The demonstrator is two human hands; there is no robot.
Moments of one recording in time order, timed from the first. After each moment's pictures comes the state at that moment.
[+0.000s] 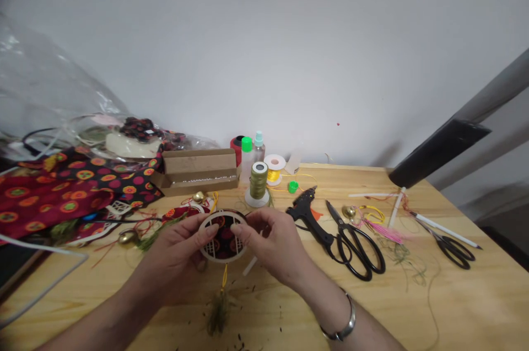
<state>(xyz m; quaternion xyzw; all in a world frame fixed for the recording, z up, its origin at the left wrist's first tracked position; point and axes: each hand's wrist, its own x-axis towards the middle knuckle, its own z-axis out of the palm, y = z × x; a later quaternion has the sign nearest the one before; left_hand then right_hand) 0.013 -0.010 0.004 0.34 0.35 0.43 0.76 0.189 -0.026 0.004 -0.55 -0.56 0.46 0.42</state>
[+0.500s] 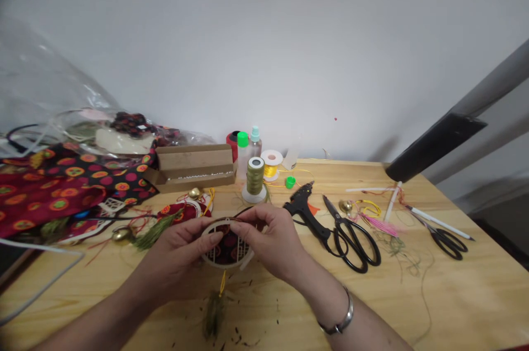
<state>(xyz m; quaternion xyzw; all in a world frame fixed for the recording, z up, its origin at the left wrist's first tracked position) 0.010 -0.011 -0.007 0.45 0.37 0.36 0.73 0.188 -0.028 0.012 -0.54 -0.55 0.45 0.45</state>
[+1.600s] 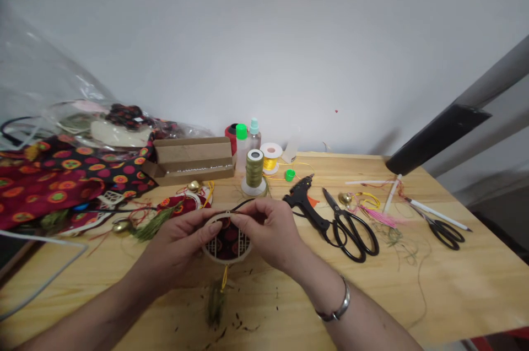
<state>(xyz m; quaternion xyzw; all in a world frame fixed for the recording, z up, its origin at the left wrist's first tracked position) 0.011 -0.012 -0.005 0.48 0.38 0.36 0.70 0.187 -0.030 0.013 -0.55 -0.53 0.46 0.45</state>
